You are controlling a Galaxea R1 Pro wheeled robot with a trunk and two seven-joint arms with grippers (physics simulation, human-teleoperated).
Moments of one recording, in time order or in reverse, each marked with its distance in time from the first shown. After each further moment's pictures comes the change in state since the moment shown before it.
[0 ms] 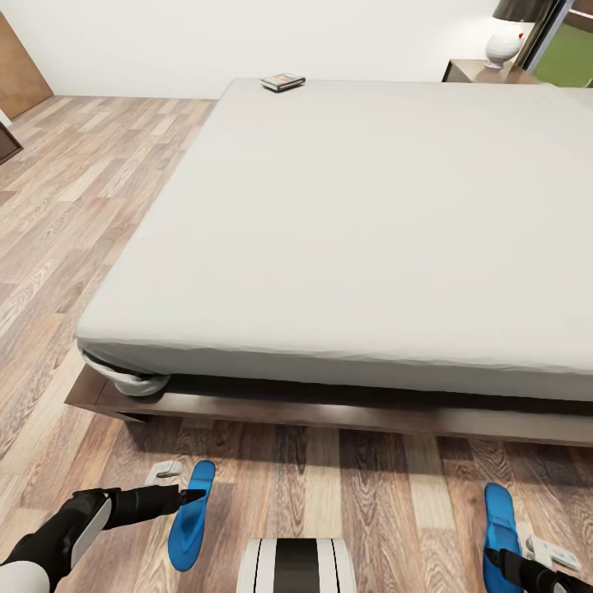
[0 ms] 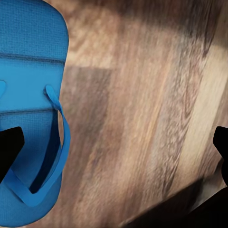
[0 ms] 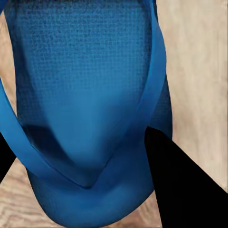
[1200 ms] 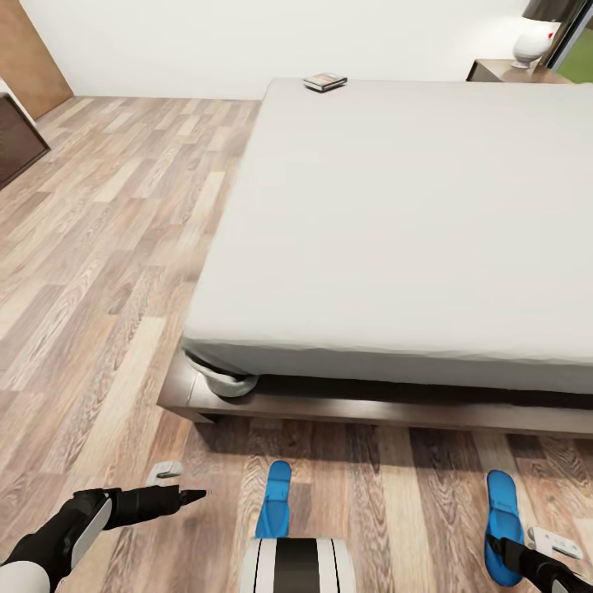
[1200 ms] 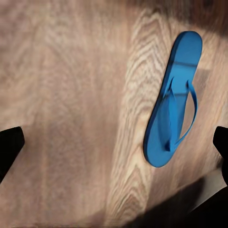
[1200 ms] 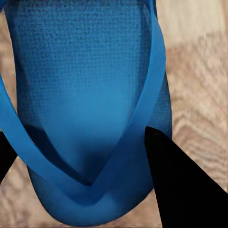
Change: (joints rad) left arm 0.000 -0.001 -0.001 0.001 -0.001 0.000 0.001; right arm 0.001 0.001 0.003 -0.014 -0.001 -0.110 -0.025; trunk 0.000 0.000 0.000
